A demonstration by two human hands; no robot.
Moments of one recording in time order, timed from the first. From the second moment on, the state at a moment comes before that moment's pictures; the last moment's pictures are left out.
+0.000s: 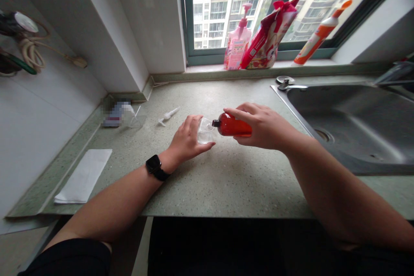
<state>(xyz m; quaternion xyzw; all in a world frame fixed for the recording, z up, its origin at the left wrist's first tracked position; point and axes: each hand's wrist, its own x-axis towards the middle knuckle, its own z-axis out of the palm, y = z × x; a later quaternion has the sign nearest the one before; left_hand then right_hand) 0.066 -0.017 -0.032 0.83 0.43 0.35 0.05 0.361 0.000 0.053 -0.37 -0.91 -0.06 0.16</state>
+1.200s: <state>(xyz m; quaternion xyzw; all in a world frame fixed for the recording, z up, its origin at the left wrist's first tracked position) 0.067 -0.016 -0.032 0.83 0.43 0.34 0.05 0.361 -0.001 0.054 -0.37 -0.91 -0.07 0.16</state>
